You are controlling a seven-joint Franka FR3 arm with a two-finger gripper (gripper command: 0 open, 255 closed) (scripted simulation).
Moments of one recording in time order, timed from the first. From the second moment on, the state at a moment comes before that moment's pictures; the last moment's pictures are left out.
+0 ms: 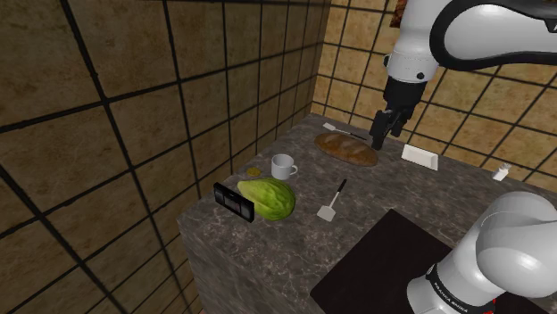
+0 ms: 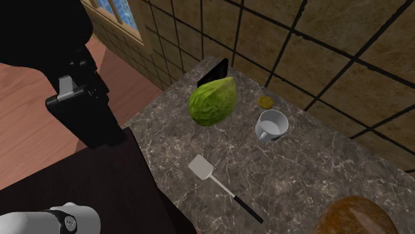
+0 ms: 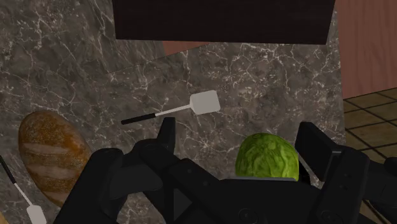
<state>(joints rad) 0.02 -0.77 0.06 -2.43 -0.03 1.60 0.09</state>
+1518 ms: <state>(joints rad) 0.09 -0.02 0.19 -2.18 -0.06 2.09 0.16</state>
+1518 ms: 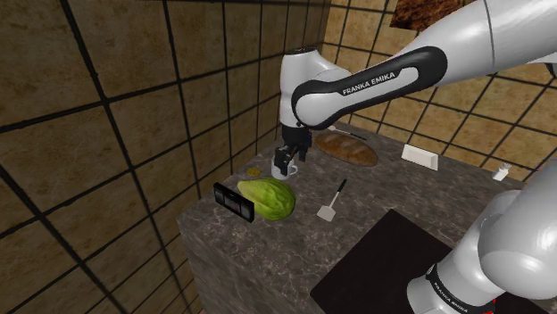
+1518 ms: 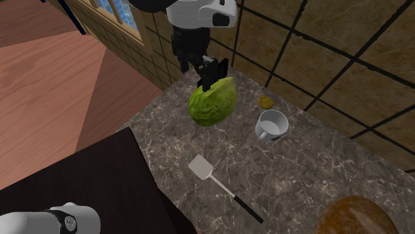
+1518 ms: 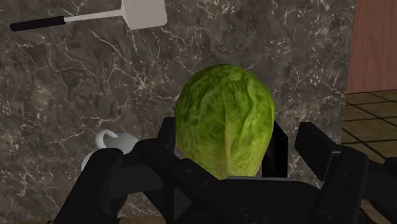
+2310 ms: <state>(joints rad) 0.16 0.44 0.21 -1.80 -0.16 2.16 0.21</state>
